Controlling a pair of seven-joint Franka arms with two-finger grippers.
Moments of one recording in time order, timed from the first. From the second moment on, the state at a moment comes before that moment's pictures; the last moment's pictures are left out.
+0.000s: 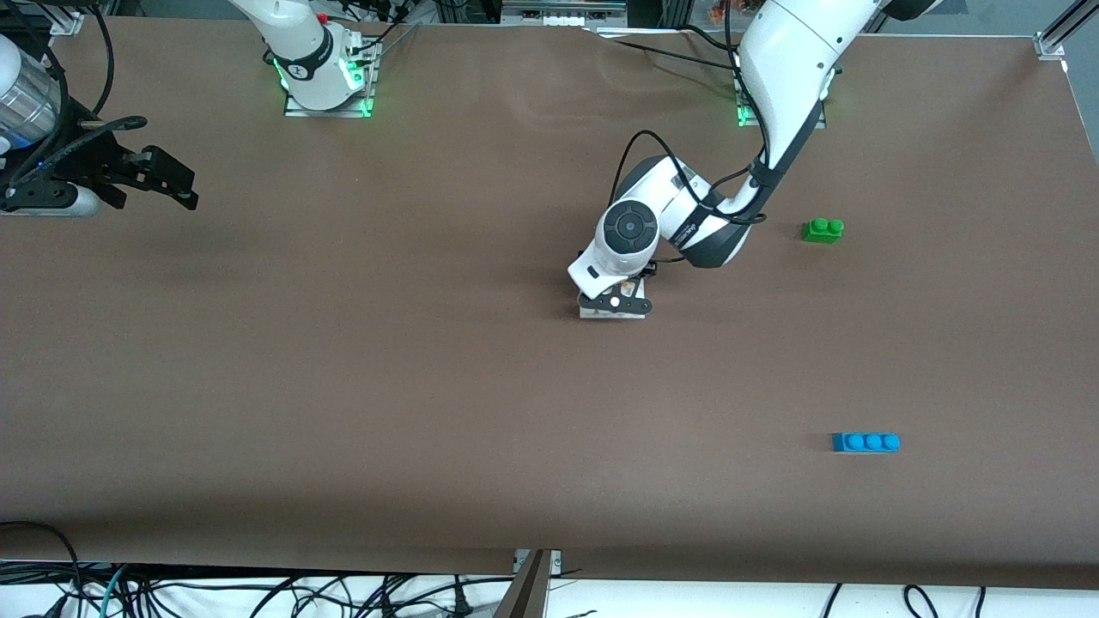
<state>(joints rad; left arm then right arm) -0.37 0.65 -0.33 -1.73 0.08 2.15 -0.63 0.02 -0.06 0.05 -1.72 0.02 1.66 0.08</state>
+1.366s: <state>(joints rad) -0.17 0.32 -0.31 -1.42 0.08 1.57 -0.65 0.02 -0.06 0.06 -1.72 0.02 1.66 0.09</state>
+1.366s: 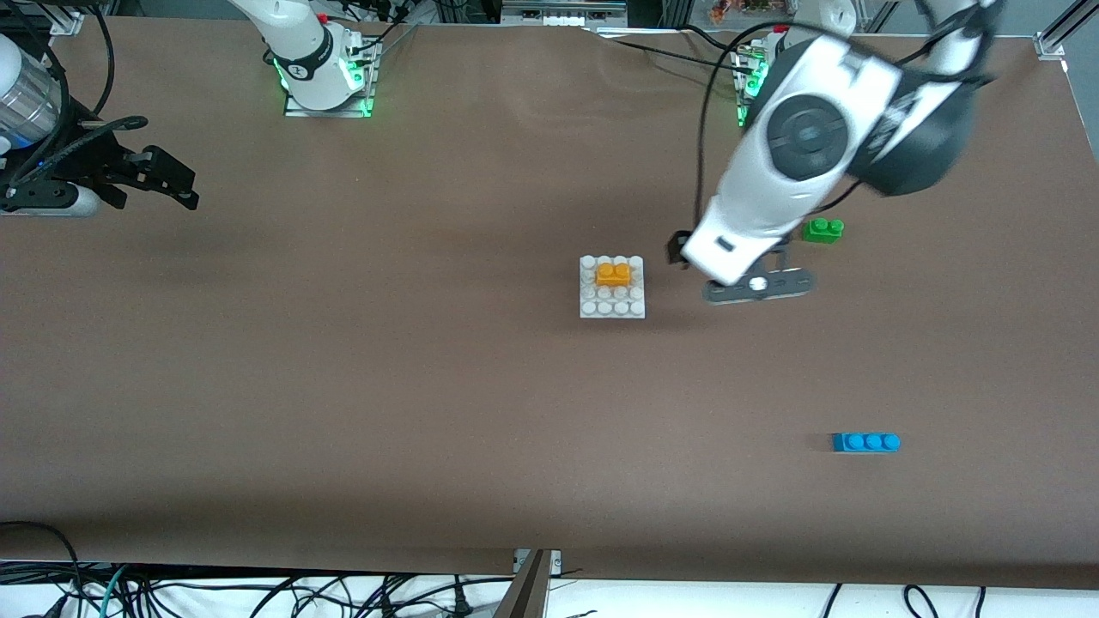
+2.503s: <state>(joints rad) -0.03 0.04 -0.11 -1.64 0.01 1.60 -0.16 0.02 -0.06 0.06 -1.72 0.02 1.65 0.09</state>
